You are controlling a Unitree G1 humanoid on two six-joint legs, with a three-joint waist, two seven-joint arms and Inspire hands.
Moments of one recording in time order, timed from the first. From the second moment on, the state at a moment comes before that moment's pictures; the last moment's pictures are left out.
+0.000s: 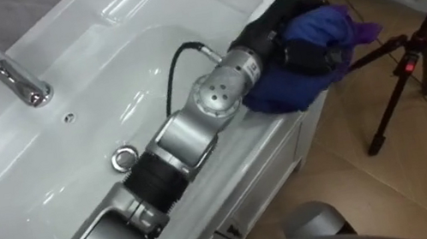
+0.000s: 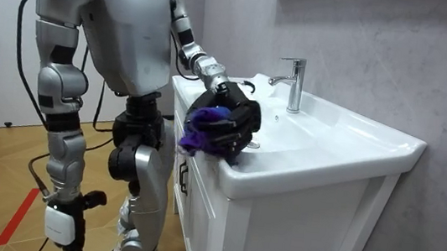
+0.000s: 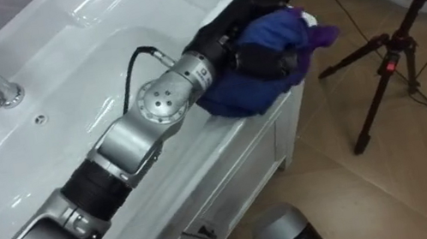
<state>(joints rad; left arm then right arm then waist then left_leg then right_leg) -0.45 0.04 -0.67 0.23 -0.07 0.20 -0.06 0.12 -0.27 0.13 1.29 0.00 0.21 0.02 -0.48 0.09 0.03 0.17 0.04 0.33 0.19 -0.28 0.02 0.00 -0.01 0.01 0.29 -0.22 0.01</state>
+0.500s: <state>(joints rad) -0.43 0.08 -0.67 0.36 -0.05 0.12 -0.11 0.15 -0.26 0.13 1.27 0.01 0.20 0.03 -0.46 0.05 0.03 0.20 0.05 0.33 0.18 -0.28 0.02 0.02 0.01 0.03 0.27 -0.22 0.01</state>
